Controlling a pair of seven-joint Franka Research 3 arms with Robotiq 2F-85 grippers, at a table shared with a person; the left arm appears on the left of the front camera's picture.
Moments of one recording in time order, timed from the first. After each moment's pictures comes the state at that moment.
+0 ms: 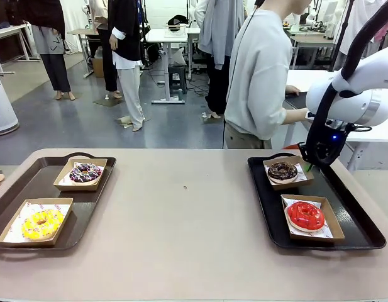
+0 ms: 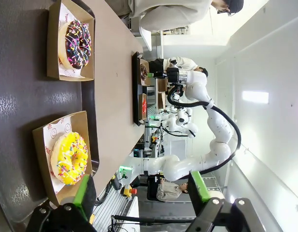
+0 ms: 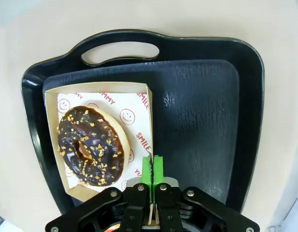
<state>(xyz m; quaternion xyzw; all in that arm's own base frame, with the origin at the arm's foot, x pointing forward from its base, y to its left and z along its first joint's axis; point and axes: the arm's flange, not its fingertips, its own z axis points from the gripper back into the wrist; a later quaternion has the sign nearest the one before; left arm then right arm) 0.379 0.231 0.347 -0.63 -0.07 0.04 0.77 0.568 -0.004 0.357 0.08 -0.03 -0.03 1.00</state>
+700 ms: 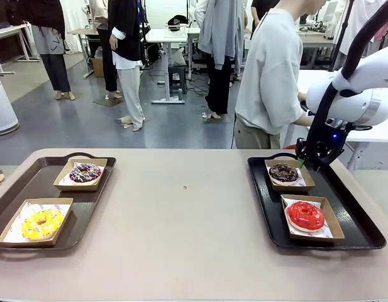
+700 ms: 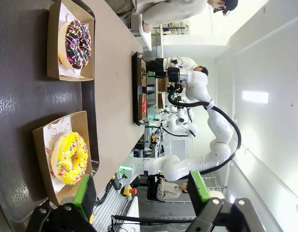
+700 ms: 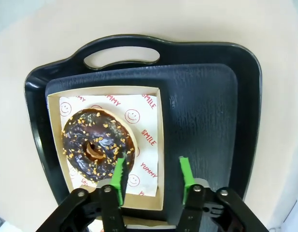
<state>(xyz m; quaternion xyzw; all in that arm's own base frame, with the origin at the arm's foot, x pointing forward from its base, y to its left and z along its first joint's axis) 0.379 0.231 0.347 -0.63 -0.07 0.04 0.77 0.569 -0.005 0.364 0.08 -0.04 -0.03 1.00</state>
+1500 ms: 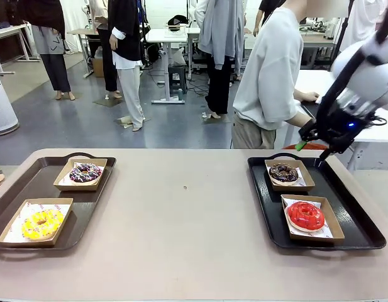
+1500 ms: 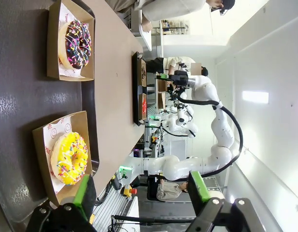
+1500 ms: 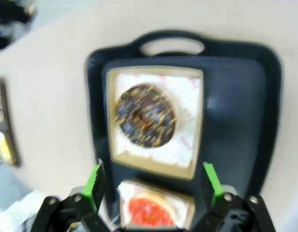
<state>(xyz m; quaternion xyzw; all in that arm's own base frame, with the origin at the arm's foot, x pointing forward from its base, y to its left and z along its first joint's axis) 0.379 0.231 0.347 -0.63 -0.07 0.04 0.77 0.542 -0.033 0.415 0.22 -0.05 0.00 0.97</state>
